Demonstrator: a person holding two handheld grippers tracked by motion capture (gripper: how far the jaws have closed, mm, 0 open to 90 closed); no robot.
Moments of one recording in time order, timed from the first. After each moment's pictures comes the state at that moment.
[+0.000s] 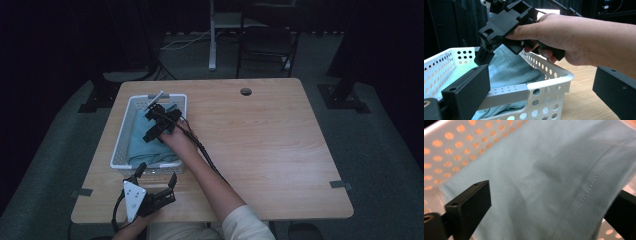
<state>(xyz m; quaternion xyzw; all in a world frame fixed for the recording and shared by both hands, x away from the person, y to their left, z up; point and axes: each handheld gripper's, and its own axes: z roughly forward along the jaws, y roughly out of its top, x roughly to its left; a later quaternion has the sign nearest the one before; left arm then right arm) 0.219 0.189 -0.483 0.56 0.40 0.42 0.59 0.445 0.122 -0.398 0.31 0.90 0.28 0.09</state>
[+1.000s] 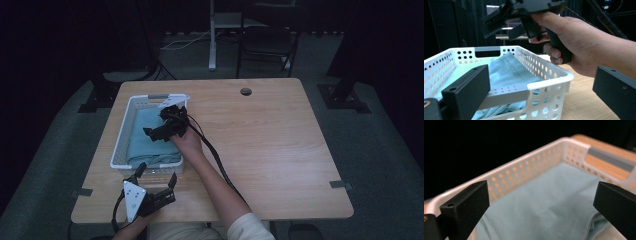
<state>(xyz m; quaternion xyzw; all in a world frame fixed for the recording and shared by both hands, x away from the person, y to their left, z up) 0.219 0.189 -0.483 0.56 0.39 0.42 0.59 0.423 0.075 -0.389 0.26 0.81 0.52 0.10</state>
